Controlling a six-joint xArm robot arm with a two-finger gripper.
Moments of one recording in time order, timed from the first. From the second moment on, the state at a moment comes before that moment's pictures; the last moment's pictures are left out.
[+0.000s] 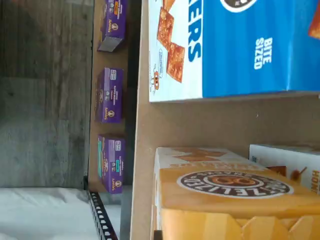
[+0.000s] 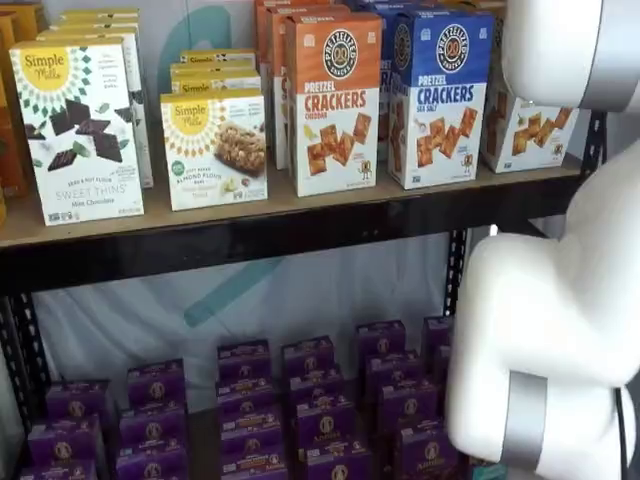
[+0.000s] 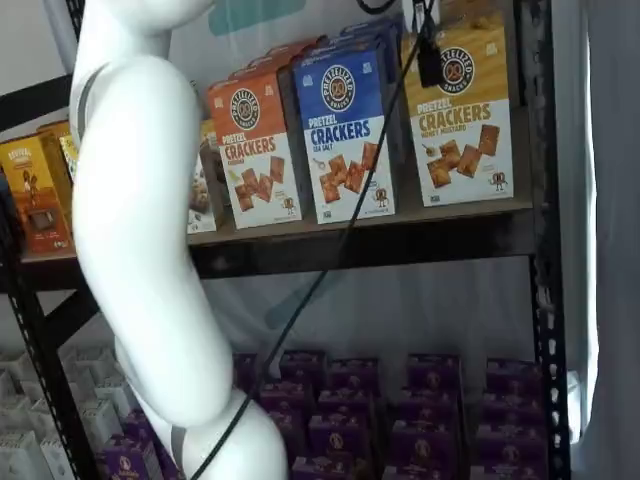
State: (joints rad) arm -0.61 -0.23 -1.65 0.15 1.58 -2.16
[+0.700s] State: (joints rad) arm -0.68 -0.30 -1.61 0.19 1.62 -2.21
